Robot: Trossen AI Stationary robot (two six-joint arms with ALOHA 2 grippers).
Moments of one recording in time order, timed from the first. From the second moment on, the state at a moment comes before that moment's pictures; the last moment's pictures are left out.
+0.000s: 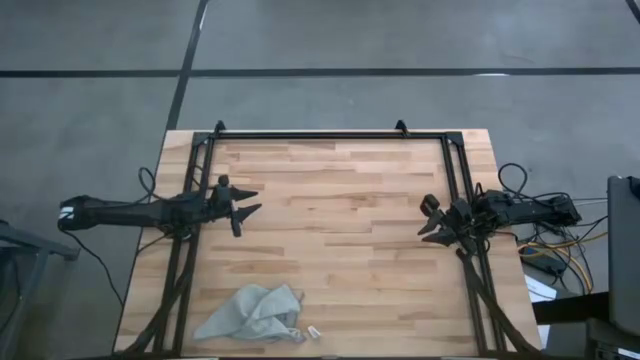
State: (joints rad) left arm 0.03 0.35 0.01 0.14 -0.31 -0.13; right arm 0.12 0.00 0.01 0.21 -0.29 0.34
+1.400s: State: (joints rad) left arm 0.03 0.36 0.01 0.16 -0.32 -0.18; right arm 0.12 0.00 0.01 0.21 -0.29 0.34
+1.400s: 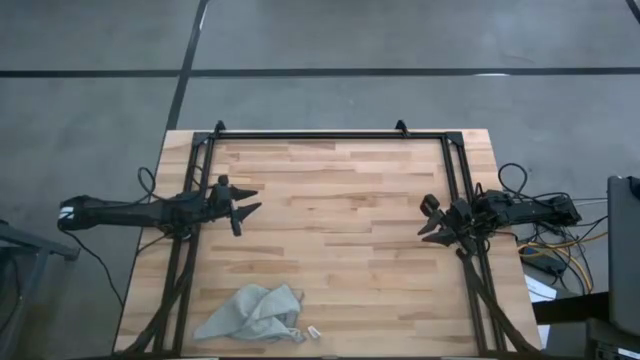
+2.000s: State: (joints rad) left arm 0.03 0.36 0.01 0.16 -0.34 -0.36; right arm 0.12 0.00 0.01 0.21 -0.29 0.33
